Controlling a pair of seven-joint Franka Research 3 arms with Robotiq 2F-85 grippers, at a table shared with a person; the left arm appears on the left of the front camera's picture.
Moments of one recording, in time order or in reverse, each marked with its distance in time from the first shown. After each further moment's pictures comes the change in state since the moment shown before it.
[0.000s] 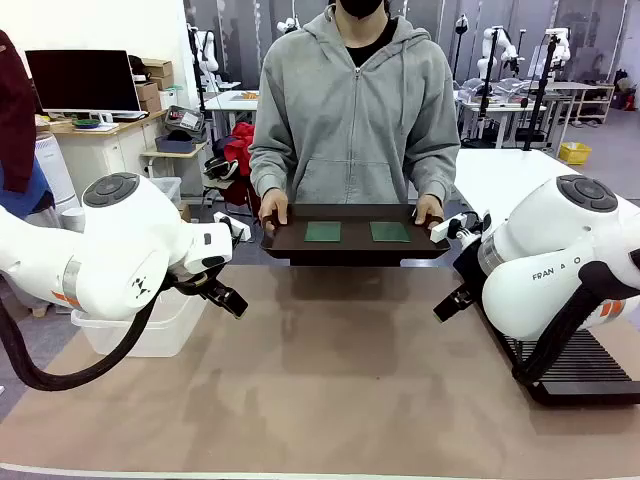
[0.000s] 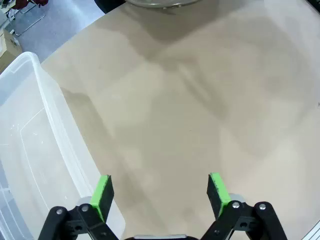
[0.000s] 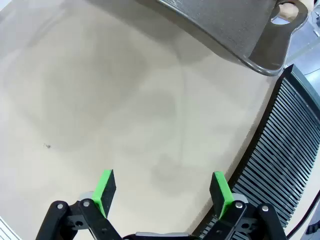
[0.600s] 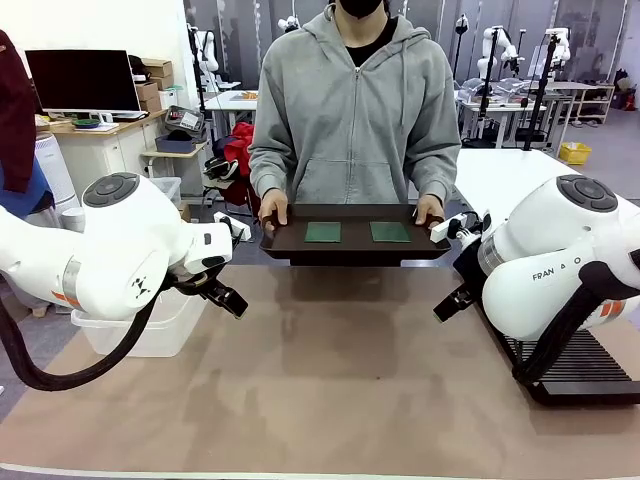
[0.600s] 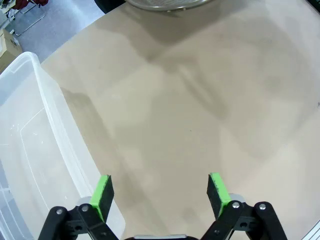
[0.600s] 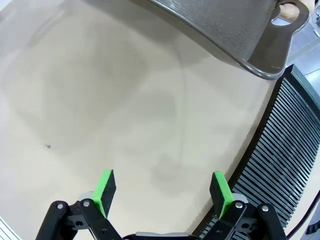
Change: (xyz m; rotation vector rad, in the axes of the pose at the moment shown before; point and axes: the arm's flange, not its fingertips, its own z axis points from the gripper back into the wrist) left arm 0.000 0.000 0.000 0.000 0.000 0.000; right arm 0.000 0.000 0.000 0.000 0.000 0.000
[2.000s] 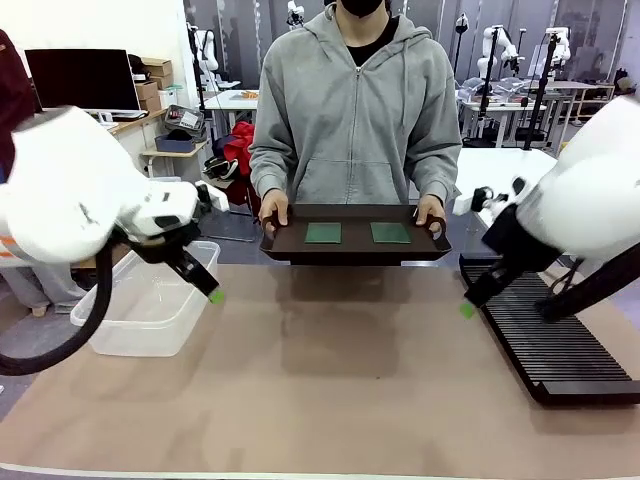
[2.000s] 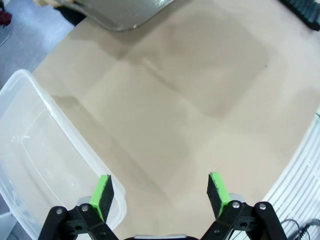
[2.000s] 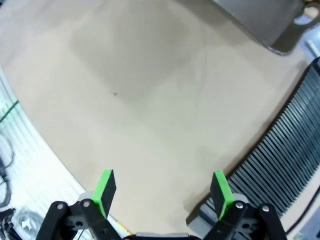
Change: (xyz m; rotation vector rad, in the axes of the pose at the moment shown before) left arm 0.003 0.027 0.091 -0.201 0.019 -0.159; right arm 0.000 -0.002 0.110 0.228 0.129 0.050
